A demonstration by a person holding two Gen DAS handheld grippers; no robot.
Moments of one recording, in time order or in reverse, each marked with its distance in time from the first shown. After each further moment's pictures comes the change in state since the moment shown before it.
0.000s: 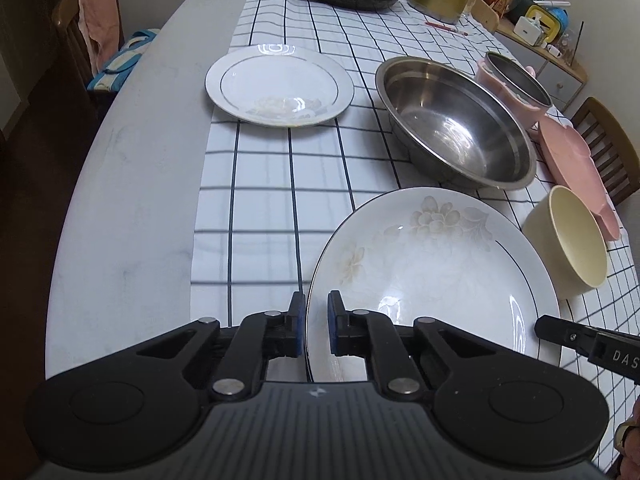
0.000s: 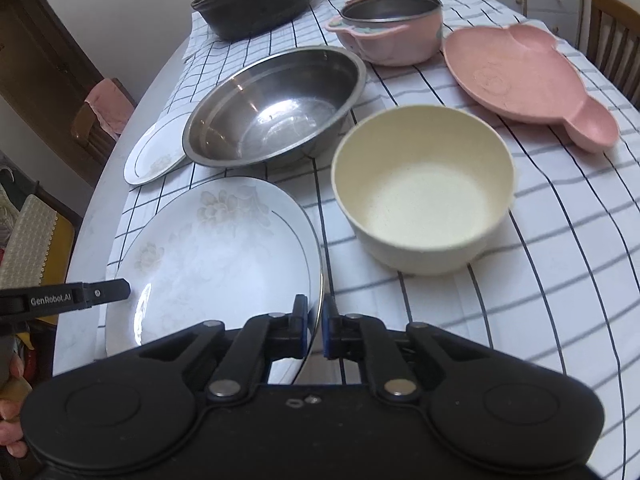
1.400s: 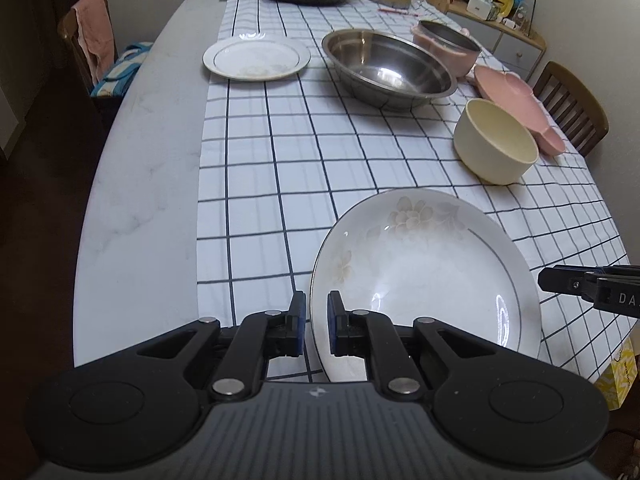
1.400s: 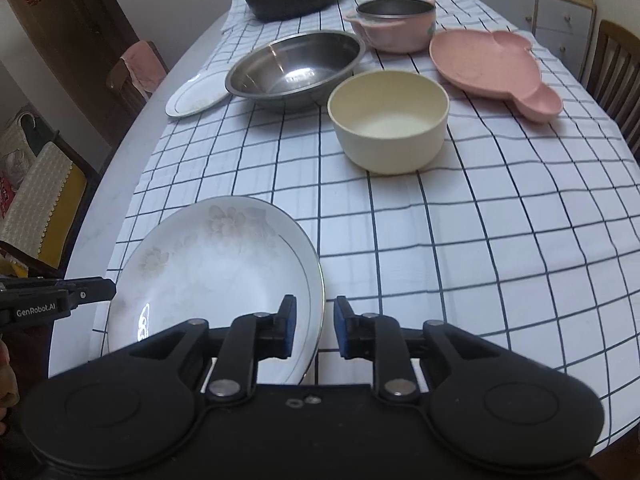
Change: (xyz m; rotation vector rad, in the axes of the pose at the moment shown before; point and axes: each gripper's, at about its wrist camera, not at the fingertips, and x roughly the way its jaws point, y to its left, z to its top) left arm -0.084 -0.022 -0.106 0.103 -0.038 -0.009; right arm -0.085 -0.007 -0.074 -0.150 0.011 -0.006
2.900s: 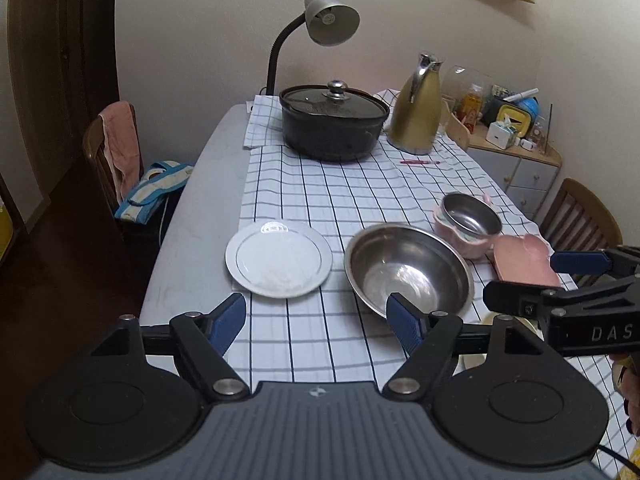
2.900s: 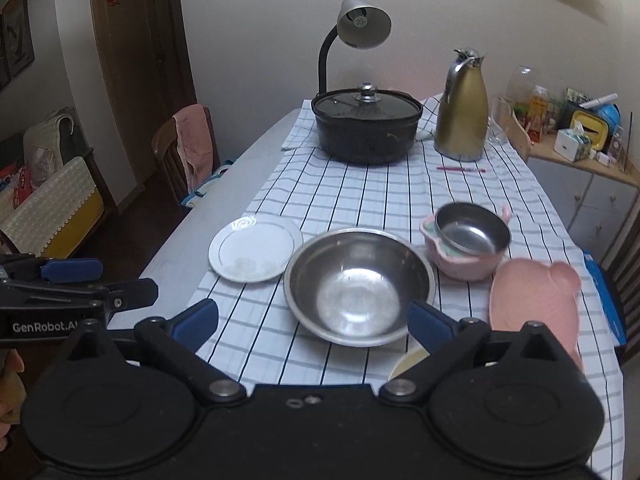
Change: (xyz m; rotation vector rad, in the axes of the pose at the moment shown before) left arm -0.034 0.007 0.151 -0.045 -0.329 0.069; right arm -0.012 0.078 0.169 -0.284 -0.266 0.000
